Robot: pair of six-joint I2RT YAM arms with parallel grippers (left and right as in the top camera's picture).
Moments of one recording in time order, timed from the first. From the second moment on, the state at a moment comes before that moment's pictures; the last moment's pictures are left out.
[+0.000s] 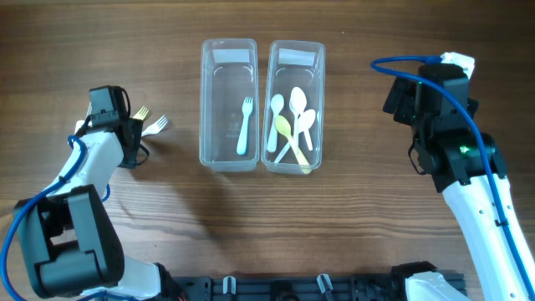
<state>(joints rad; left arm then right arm) 0.20 1.68 0.92 -0.44 -0.21 -1.20 0.15 1.21 1.12 -0.68 0.43 0.32</state>
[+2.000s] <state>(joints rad) 0.26 1.67 0.94 -0.23 -0.08 -1.27 0.15 1.21 1.12 -0.68 0.43 0.32</state>
